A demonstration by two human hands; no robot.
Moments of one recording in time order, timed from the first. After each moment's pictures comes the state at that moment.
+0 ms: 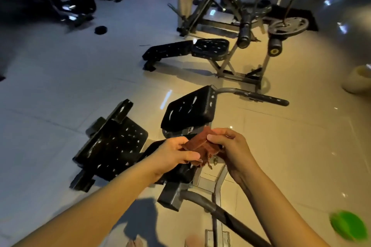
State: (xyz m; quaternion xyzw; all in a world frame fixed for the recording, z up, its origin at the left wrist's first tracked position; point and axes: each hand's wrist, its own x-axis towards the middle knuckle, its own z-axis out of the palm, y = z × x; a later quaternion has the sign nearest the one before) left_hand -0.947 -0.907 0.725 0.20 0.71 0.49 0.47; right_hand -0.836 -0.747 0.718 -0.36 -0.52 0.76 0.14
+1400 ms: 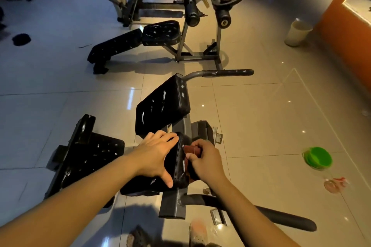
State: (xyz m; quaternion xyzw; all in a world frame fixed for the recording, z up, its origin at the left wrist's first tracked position) left_hand -1.034 -0.871 0.670 0.66 0.71 -0.10 0.24; right_hand -0.854 -0.791 0.633 -0.47 -0.73 0.47 0.14
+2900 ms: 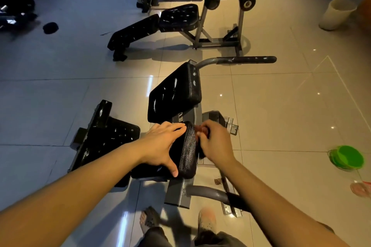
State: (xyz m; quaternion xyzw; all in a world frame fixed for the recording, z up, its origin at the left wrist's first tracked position) left_hand -1.028 -0.870 0.677 0.62 0.73 -0.07 0.29; right_hand -0.864 -0.756 0.618 -0.39 -0.81 0.39 0.19
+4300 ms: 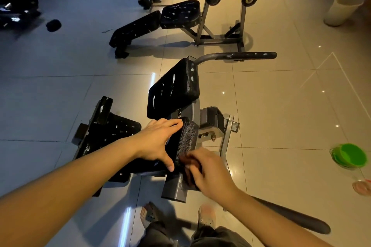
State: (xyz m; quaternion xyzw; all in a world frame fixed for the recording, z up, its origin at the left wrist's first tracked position) left_hand -1.022 -0.870 0.680 0.60 0.74 -0.08 0.30; right_hand -0.804 -0.814 0.614 -0.24 -0.87 0.41 0.14
